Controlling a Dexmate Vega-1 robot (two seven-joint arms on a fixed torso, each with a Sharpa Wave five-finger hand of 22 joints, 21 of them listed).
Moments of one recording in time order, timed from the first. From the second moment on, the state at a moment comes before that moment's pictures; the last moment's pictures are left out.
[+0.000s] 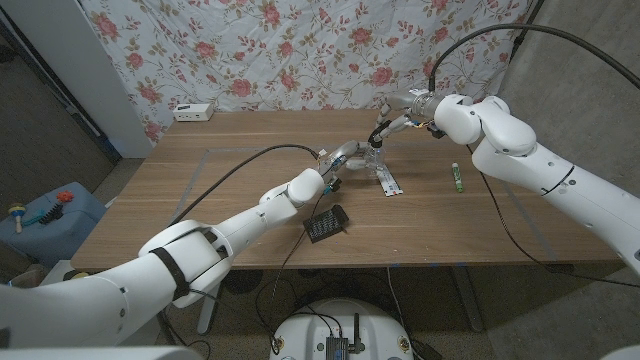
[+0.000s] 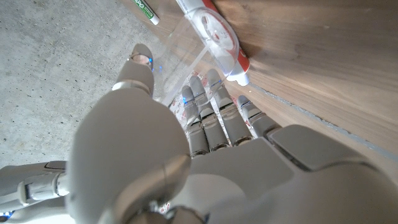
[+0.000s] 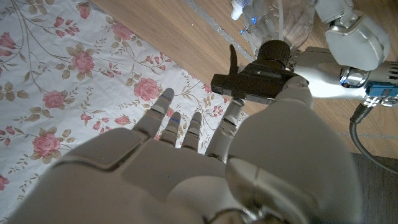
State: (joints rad) left arm 0.42 0.19 0.87 -0.81 0.04 -0.49 0.09; left_hand 1.03 0.00 0.32 -0.20 0.19 0.67 -0.04 0.41 0.22 0.73 -0.10 0.32 0.59 0.78 -0.09 0.21 0.20 0.22 -0.04 0.18 0.16; right arm -0.53 -0.89 -0.66 -2.05 -0.72 -0.36 0.51; right_hand 0.77 0.02 -0.12 0.10 0.39 0.87 -0.20 0.25 0.19 0.15 -0.02 0.24 0.20 0.02 0.03 0.24 0.21 0.31 0.06 0.20 0.17
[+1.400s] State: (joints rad) left arm 0.46 0.24 0.85 -0.91 0.05 -0.45 0.09; left_hand 1.03 0.00 0.32 -0.20 0.19 0.67 -0.04 0.41 0.22 0.73 -0.11 0.32 0.59 0.78 -0.09 0.21 0.20 0.22 -0.04 0.18 0.16; right arm -0.54 -0.80 -0.72 -2.10 -1.00 -0.51 0.61; right_hand 0.66 0.05 -0.15 0.13 0.35 1.15 -0.15 0.29 0.19 0.34 -0.01 0.26 0.20 0.18 -0.02 0.27 0.20 0.37 0.06 0.20 0.17
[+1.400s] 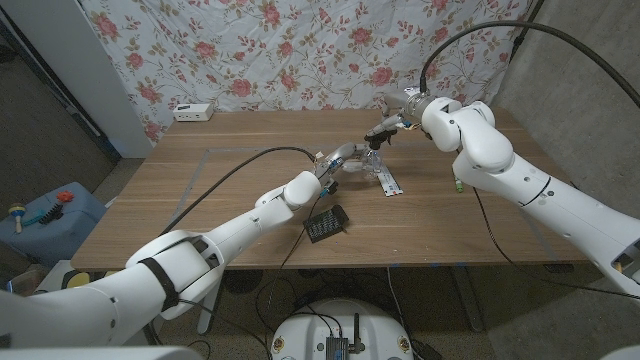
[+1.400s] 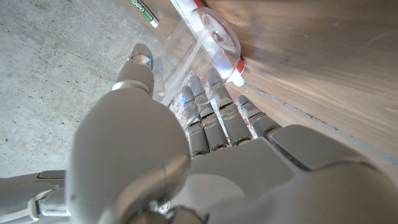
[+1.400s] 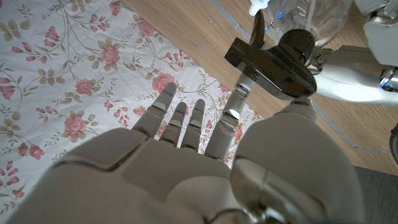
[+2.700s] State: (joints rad) left arm 0.45 0.24 0.84 -0.88 0.04 -0.47 0.08; left_hand 1.03 0.00 0.32 -0.20 0.19 0.67 -0.04 0.41 0.22 0.73 -0.11 0.32 0.59 0.78 -0.09 0.21 0.20 0.22 -0.04 0.18 0.16; right arm -0.61 -0.75 -0.64 -2.11 -1.04 -0.50 0.60; right_hand 0.62 0.06 -0.19 0.13 0.33 0.80 -0.15 0.17 0.19 0.28 0.03 0.20 0.20 0.18 0.02 0.23 0.20 0.35 0.09 0.19 0.17
